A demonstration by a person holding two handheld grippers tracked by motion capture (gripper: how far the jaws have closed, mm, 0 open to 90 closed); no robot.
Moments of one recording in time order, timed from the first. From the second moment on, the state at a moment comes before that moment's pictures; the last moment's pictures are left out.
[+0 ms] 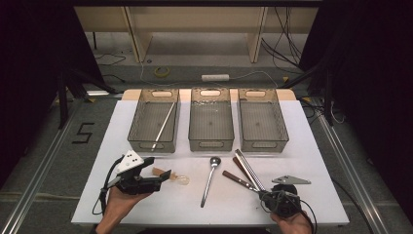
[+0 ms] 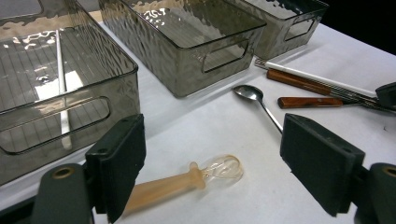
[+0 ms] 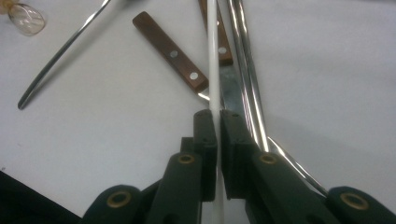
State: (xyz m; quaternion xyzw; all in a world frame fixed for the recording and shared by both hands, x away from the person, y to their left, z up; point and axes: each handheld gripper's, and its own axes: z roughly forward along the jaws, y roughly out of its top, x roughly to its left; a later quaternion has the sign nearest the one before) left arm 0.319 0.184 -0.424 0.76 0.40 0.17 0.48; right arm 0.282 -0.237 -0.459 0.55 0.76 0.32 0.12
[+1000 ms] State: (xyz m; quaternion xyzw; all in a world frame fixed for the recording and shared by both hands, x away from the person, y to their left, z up) left arm 0.324 0.100 -0.420 0.89 0.19 0.11 0.40; right arm 0.284 -0.176 -0.439 0.37 0.86 0.35 0.06
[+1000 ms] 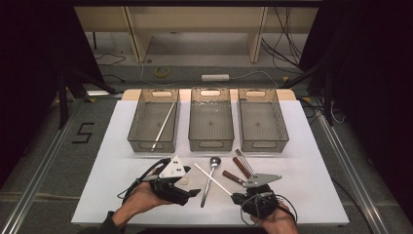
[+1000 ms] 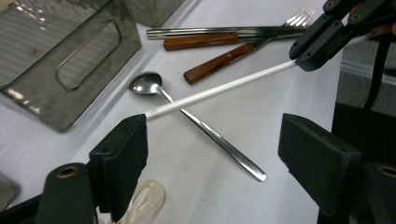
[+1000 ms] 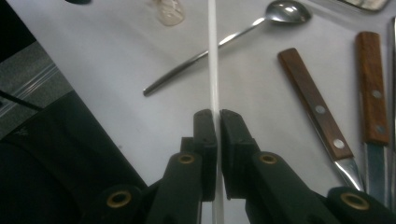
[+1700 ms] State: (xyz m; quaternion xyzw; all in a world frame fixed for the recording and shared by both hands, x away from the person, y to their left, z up) left arm 0.325 0.080 -0.441 0.95 0.11 0.08 0.27; right arm 0.272 -0.148 -0.434 0.28 0.89 0.35 0.02
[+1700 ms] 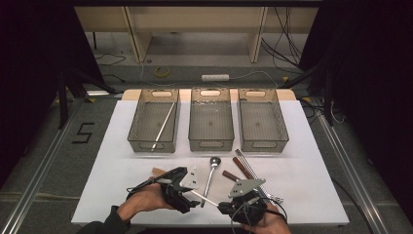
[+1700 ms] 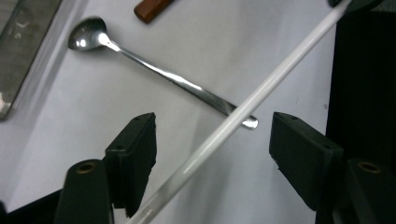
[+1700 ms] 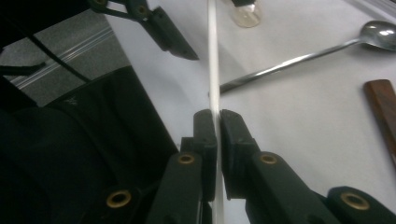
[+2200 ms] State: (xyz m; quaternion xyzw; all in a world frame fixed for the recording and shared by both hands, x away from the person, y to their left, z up) left arm 0.317 0.080 -0.439 0.97 0.05 0.06 0.25; right arm 0.268 -0.144 -0.434 0.24 0.90 0.36 0.01
